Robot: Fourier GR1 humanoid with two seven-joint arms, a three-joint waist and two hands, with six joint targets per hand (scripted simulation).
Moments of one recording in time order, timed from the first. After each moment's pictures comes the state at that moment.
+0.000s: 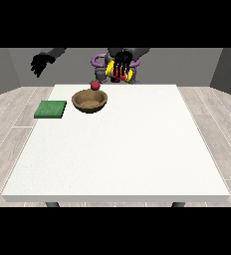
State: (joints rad) left arm -0.80 0.08 -0.61 -0.86 -1.07 0.33 0.55; right arm -0.18 -0.35 -0.35 -1.07 -0.31 0.39 -0.12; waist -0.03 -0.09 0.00
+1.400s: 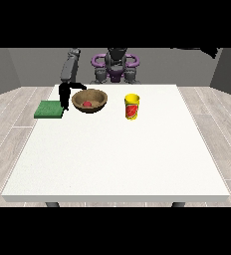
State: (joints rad) left arm -0.70 0.48 0.34 -1.27 0.35 -0.22 0.15; right arm -0.25 -0.17 -0.34 -1.03 -0.28 0.18 -0.26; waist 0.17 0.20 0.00
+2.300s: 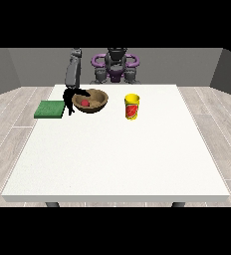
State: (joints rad) left arm -0.67 0.66 0.48 -1.23 0.49 -0.34 0.17; right arm -0.36 -0.13 -0.34 -0.79 -0.24 0.12 -0.46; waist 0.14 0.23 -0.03
